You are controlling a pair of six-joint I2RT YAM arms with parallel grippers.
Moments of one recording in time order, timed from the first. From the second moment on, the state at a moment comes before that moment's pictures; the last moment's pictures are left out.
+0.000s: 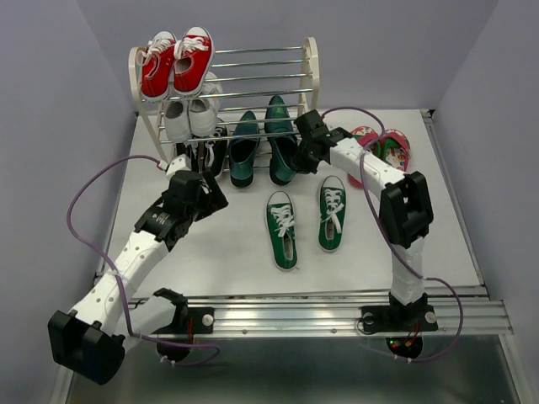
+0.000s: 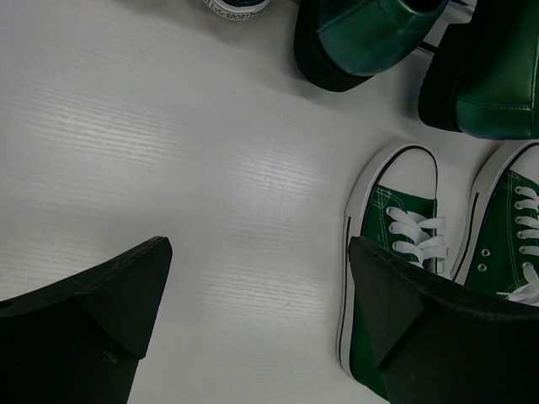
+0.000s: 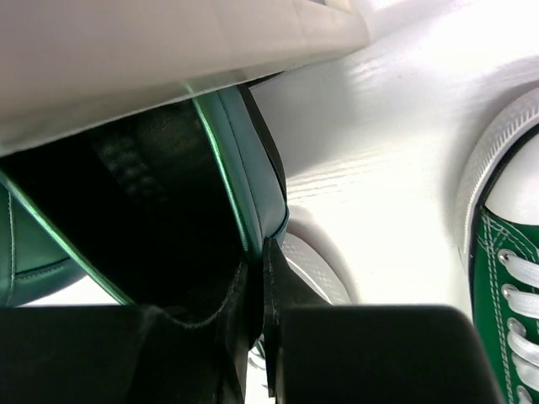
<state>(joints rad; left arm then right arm) -0.41 0.97 0.84 -0.58 -0.25 -0.70 0.52 2.03 1.77 -0.70 0.10 0.90</state>
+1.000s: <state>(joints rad) -0.41 0.96 0.83 -0.58 -0.25 -0.70 0.53 2.13 1.92 -0.70 0.18 0.94</state>
